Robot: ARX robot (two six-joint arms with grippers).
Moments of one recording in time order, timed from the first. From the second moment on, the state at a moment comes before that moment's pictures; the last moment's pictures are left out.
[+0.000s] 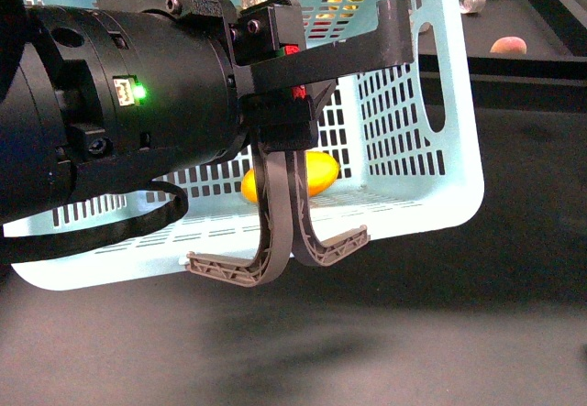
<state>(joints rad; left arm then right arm) -0.56 1.63 0.57 0.79 0.09 -0.42 0.00 0.01 0.01 0.00 0.00 0.00</state>
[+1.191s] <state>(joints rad) -0.38 1.91 0.97 0.51 -0.25 -1.02 0.00 0.00 0.01 0.00 0.00 0.00</state>
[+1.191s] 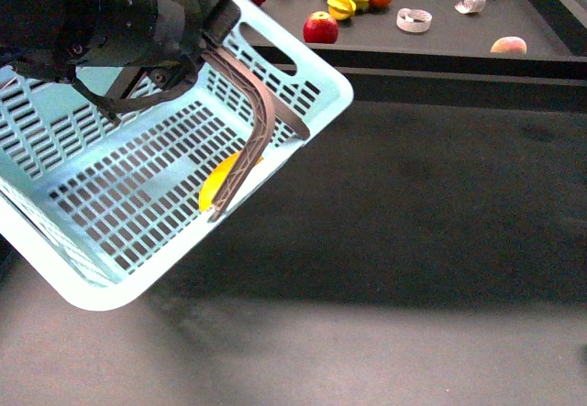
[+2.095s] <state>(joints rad) -0.26 2.11 1.17 0.37 -0.42 -1.43 0.00 0.00 0.01 0.00 0.00 0.00</state>
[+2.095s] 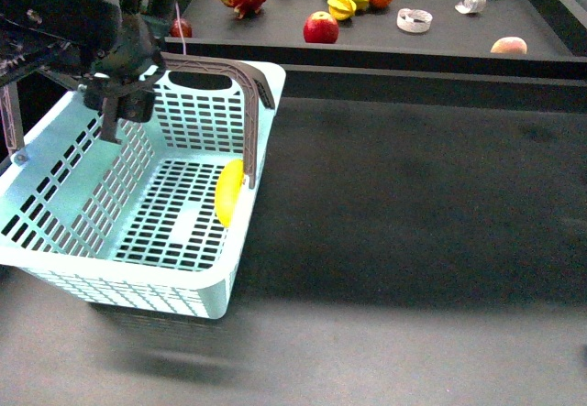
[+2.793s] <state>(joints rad) -0.03 1.39 0.49 0.60 -0.24 -0.90 0.00 0.00 0.01 0.00 0.00 0.00</state>
